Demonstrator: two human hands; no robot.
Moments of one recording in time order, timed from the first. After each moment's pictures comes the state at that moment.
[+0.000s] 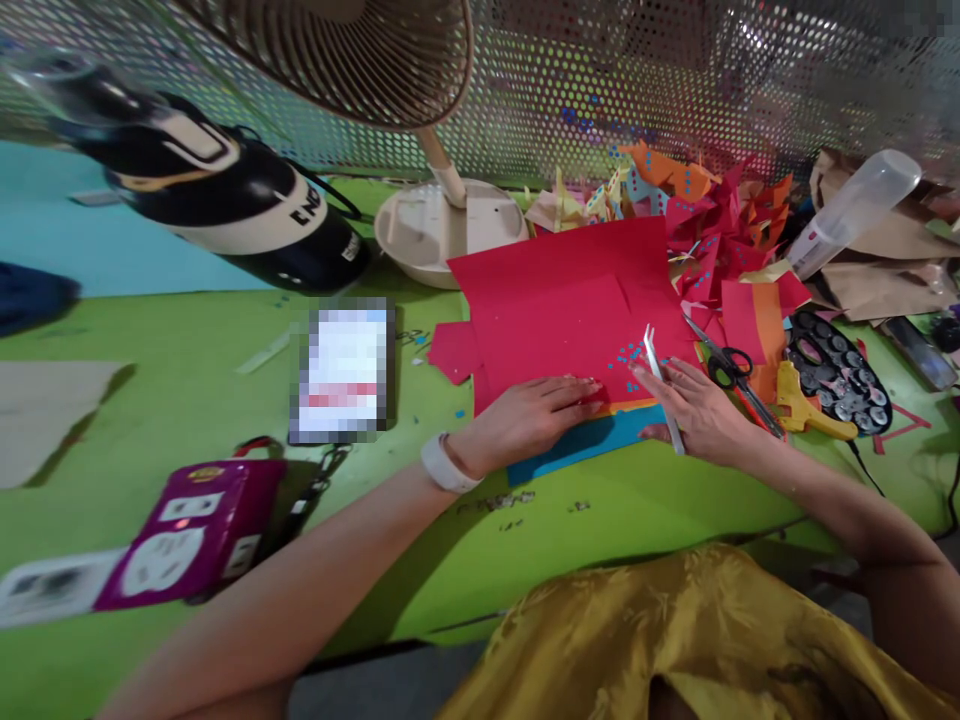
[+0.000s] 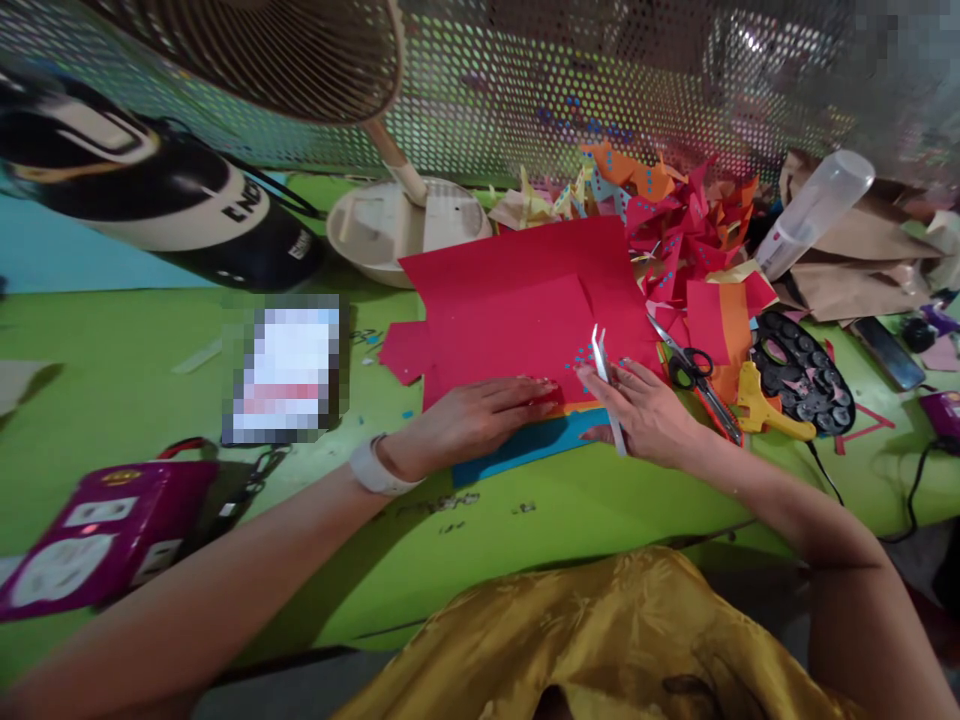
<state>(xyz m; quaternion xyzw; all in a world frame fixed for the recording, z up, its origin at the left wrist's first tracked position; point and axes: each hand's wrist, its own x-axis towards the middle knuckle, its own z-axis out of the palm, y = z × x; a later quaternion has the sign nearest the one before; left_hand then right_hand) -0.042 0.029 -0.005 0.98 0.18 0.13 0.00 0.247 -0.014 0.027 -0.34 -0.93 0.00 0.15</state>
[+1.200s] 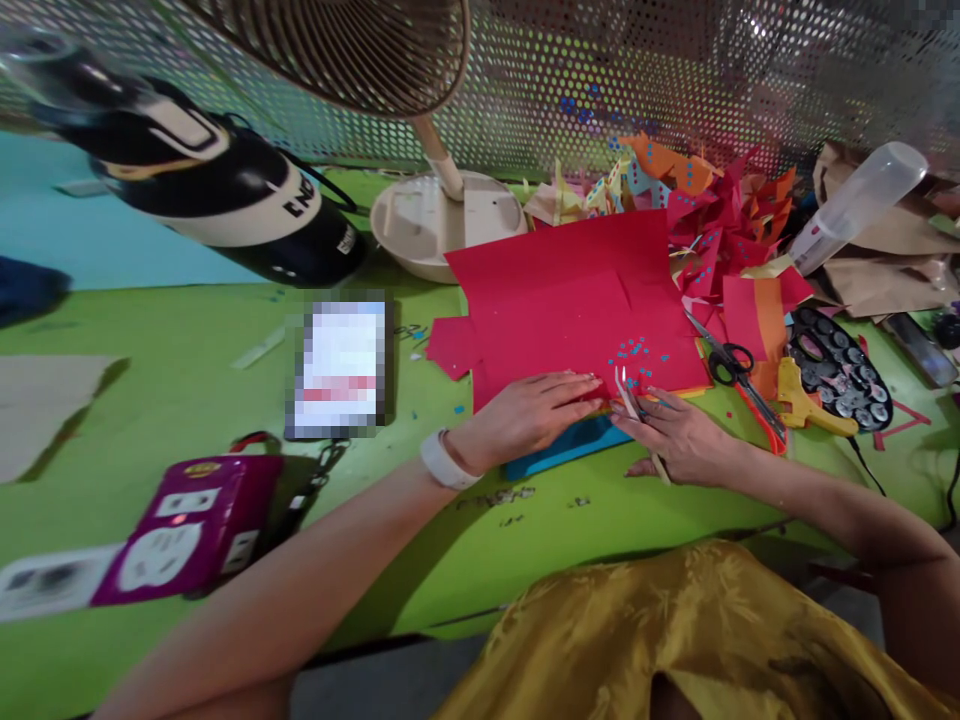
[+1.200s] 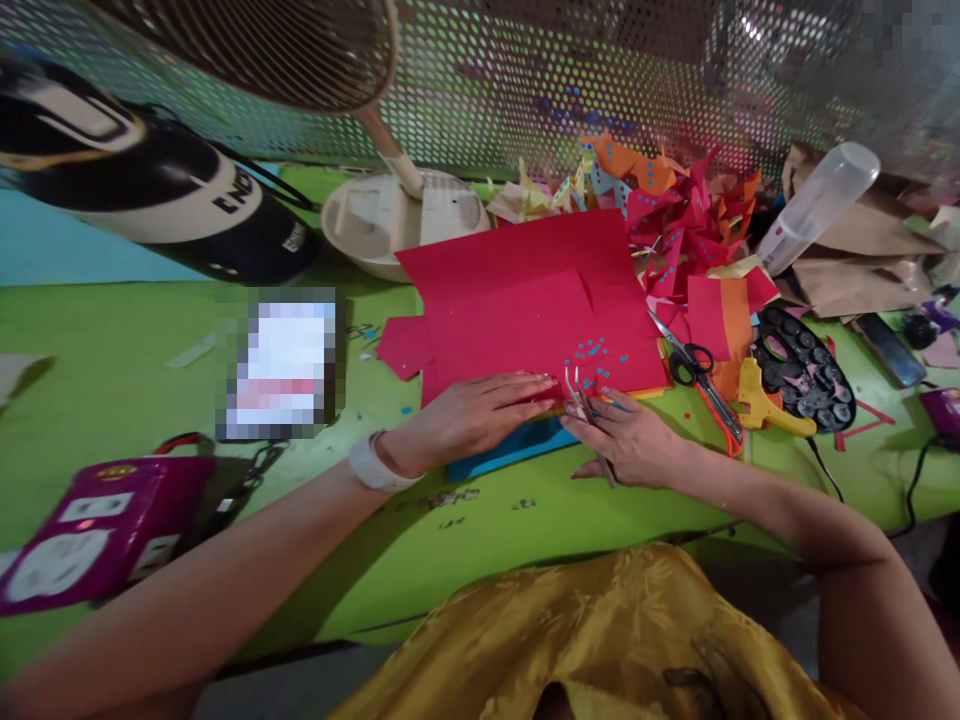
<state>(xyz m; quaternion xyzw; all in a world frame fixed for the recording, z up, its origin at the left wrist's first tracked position) -0.044 0.028 -0.004 0.98 0.18 0.11 0.05 0.236 -0.034 0.002 -0.29 -0.95 0.02 0.08</state>
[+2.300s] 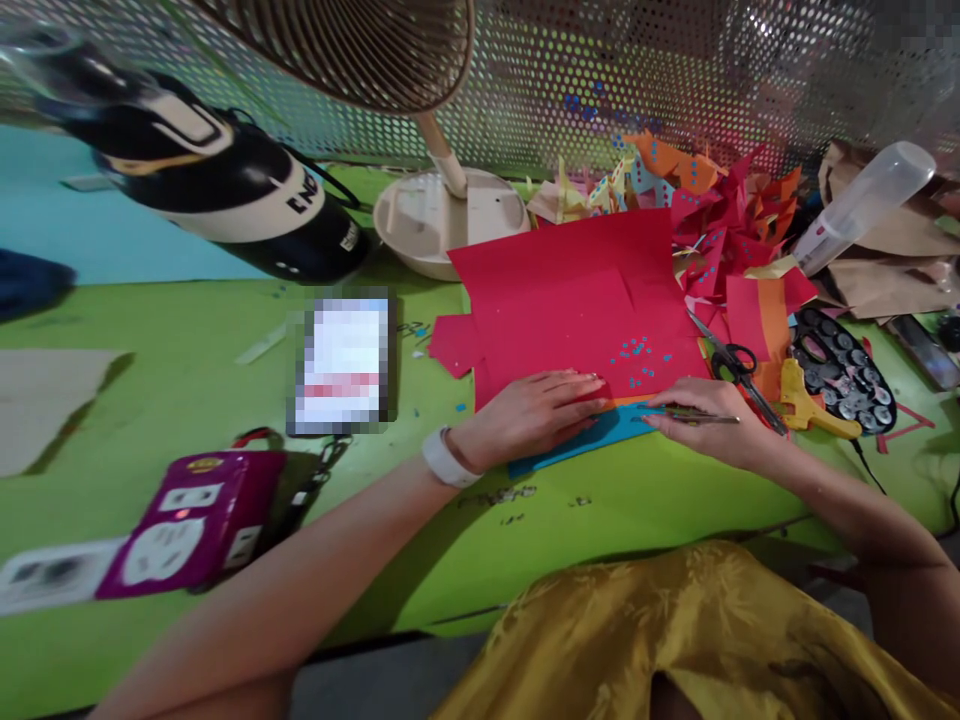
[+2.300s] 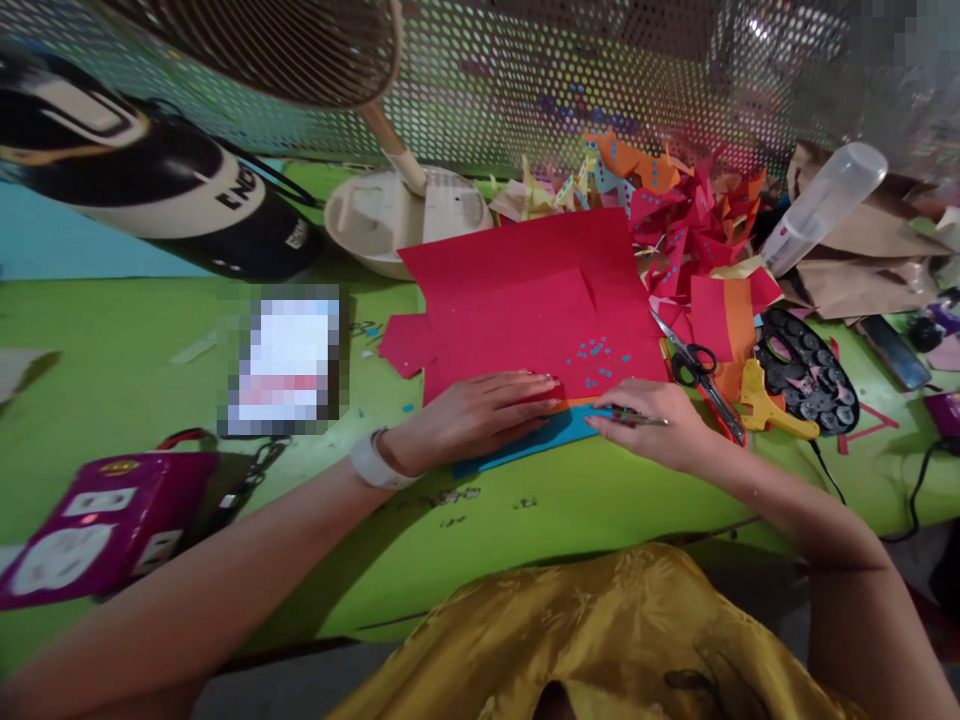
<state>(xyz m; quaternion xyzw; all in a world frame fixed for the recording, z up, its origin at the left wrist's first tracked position) -0.039 0.027 -0.007 0.97 0.18 0.16 0.04 0.238 -0.025 0.055 -0.44 -0.81 0.27 0.27</state>
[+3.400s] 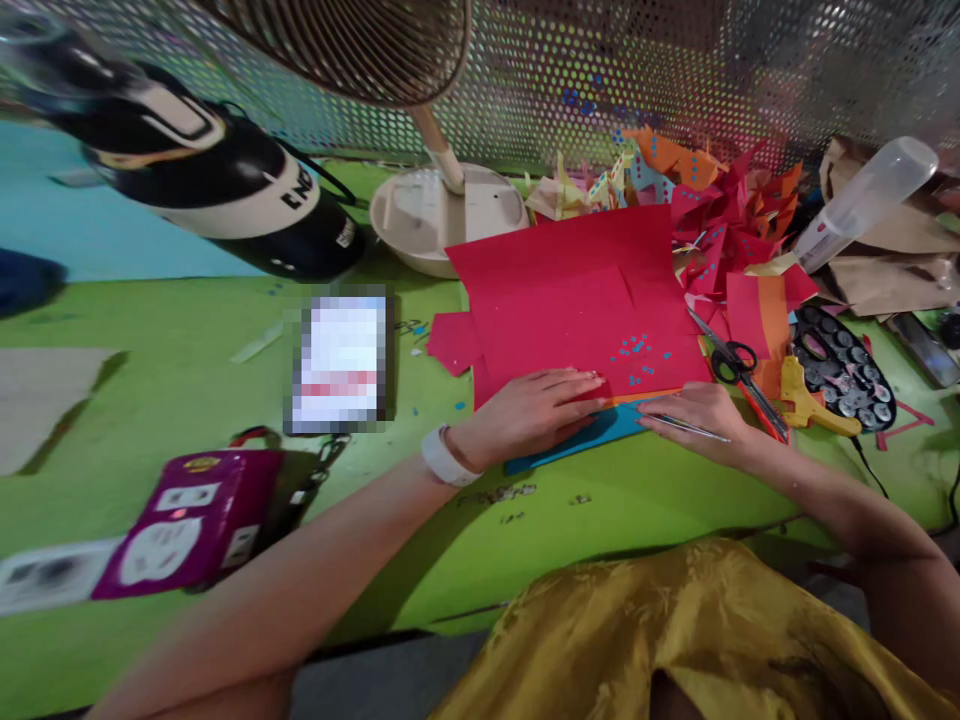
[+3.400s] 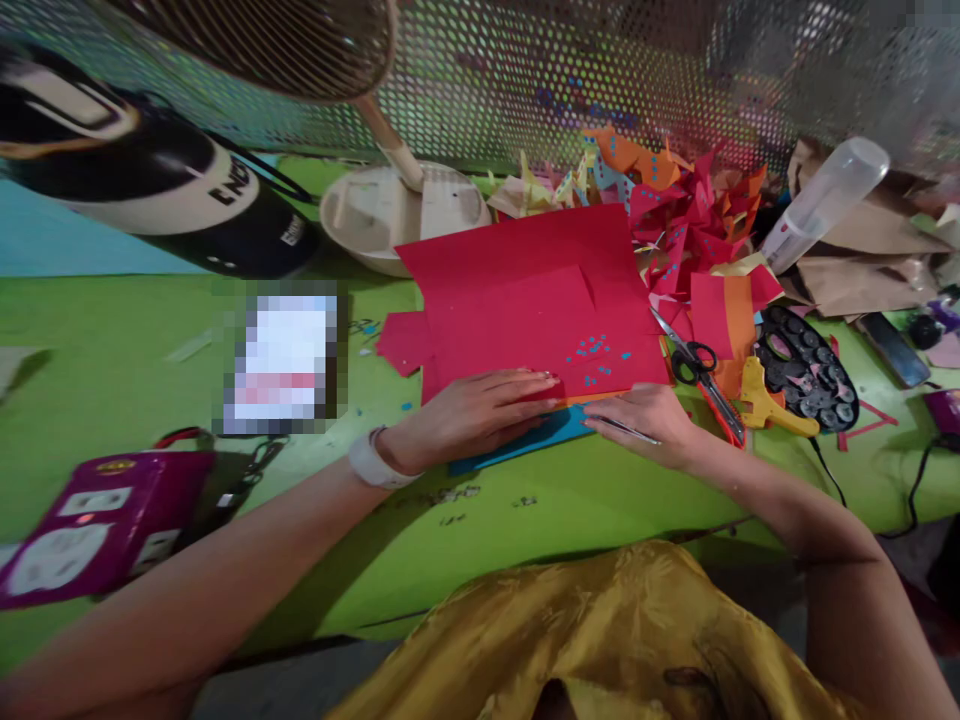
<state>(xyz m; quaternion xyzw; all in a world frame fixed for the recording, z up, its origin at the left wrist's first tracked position) -0.039 0.027 -0.009 0.96 0.18 0.19 0.02 0.243 -0.020 0.025 -0.34 -0.91 0.08 0.23</state>
